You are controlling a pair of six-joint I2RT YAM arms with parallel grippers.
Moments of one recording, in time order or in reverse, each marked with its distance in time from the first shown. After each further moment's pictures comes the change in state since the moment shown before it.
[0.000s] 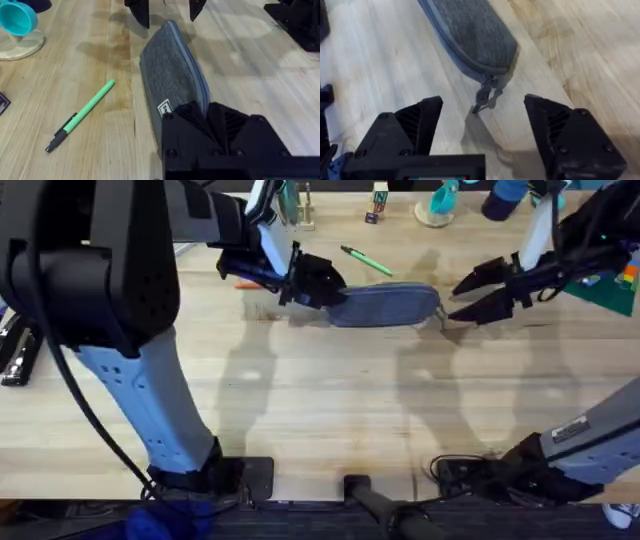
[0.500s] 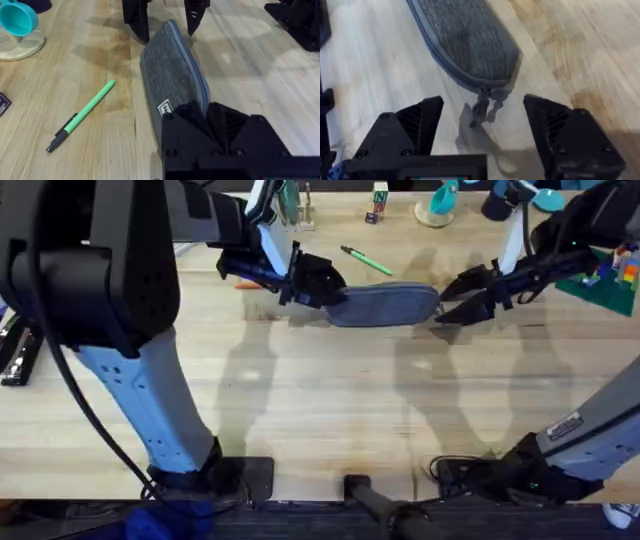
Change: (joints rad) left arm 0.000 0.000 0.000 0.003 0.000 0.000; right arm 0.057 0.070 0.001 0.054 -0.008 0.054
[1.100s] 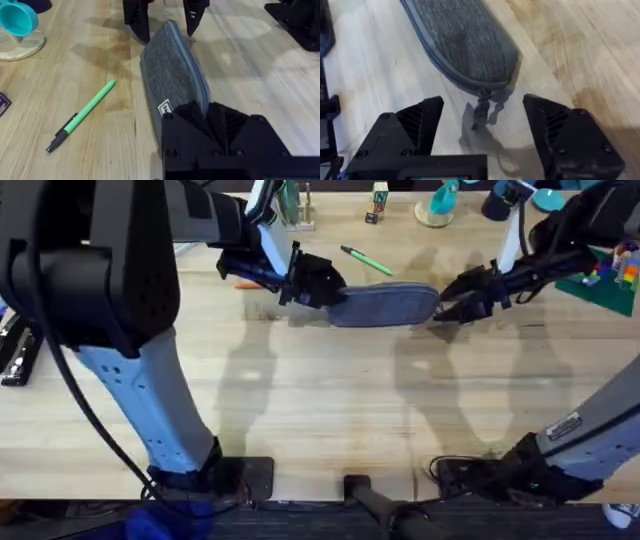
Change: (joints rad) left arm 0.000 0.000 0.000 0.000 0.000 0.000; right arm 0.011 0.000 0.000 0.005 -0.004 0.053
